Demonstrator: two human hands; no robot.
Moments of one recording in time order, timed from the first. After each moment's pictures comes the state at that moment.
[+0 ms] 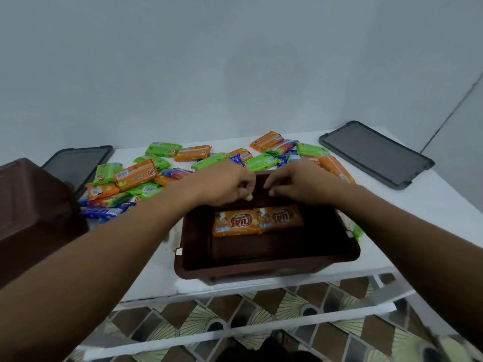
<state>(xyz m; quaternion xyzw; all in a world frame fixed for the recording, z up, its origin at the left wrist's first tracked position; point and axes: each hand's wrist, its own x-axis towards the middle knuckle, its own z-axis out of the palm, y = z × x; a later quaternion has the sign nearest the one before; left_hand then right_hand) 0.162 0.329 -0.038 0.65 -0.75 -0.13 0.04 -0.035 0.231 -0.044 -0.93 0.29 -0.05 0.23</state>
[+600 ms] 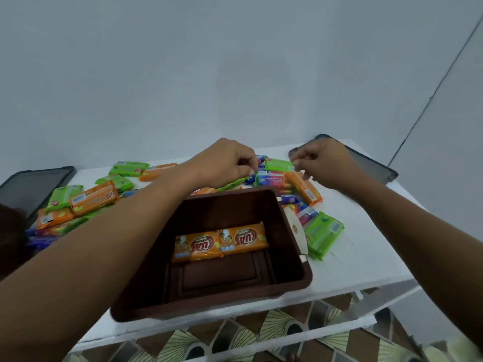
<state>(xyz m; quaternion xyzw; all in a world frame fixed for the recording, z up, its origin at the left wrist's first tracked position) 0.097 0.201 -0.006 0.64 -0.73 -0.11 0.20 -0.135 0.089 -0.021 -0.83 0.41 -0.24 0.29</state>
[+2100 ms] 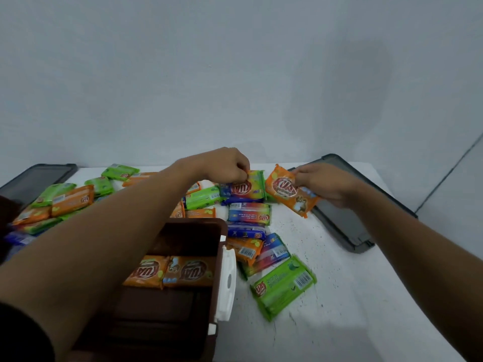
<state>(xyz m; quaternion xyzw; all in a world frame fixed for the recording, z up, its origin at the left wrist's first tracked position) 0.079 0.097 -0.021 0.75 -0.63 -0.22 0.06 -0.147 -0.021 -0.057 -0.75 0.38 -0.08 0.54</state>
